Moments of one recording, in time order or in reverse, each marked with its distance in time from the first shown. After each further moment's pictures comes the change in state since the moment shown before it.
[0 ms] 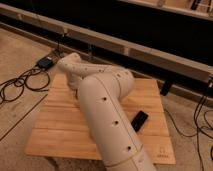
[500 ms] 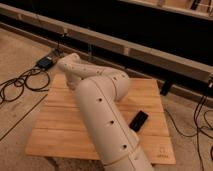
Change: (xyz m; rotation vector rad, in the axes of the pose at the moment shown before) arm -0.005 0.000 0.006 -0.019 0.011 -0.005
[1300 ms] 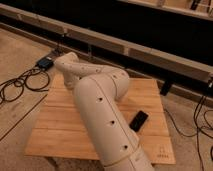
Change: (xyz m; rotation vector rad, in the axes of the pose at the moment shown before) arm -0.005 0.023 -0.015 -0.004 -0.003 -0.017
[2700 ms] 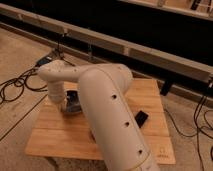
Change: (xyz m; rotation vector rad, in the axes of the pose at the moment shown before) arm 0.071 0.125 -0.020 -0.163 0.102 -0.064
